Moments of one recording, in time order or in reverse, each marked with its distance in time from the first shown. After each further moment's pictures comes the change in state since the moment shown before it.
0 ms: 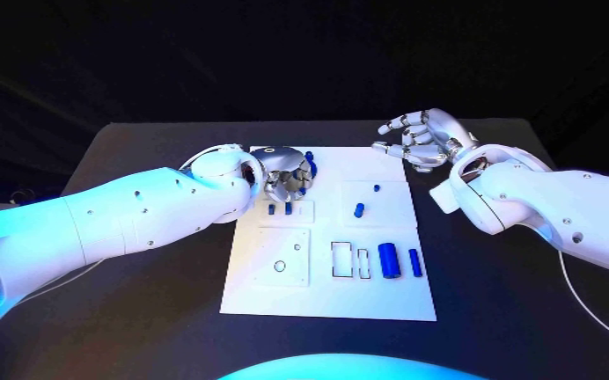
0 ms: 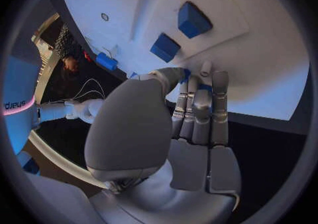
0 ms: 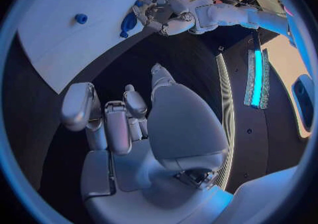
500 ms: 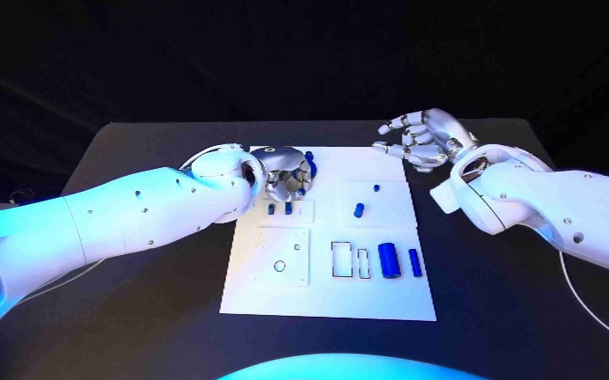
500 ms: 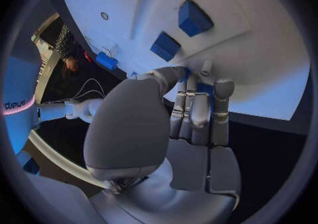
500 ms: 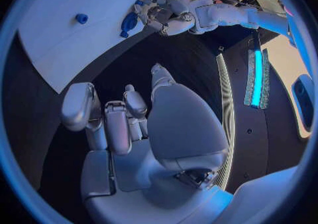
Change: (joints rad) left arm 0.000 0.001 0.000 -0.001 0.002 -0.003 0.001; left_hand -0.012 0.036 0.039 -0.067 -0.003 0.111 -0.007 0.007 0.020 0.150 -0.036 -0.039 -0.032 0.102 -0.038 0.071 0.098 -0.016 0.097 -0.032 0.122 0.140; right arm 0.000 -0.002 0.000 0.001 0.000 0.000 0.000; right_hand 0.000 0.000 0.000 0.000 0.000 0.000 0.000 0.000 0.000 0.000 0.000 0.000 0.000 0.000 0.000 0.000 0.000 0.000 0.000 0.000 0.000 0.000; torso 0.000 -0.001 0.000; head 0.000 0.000
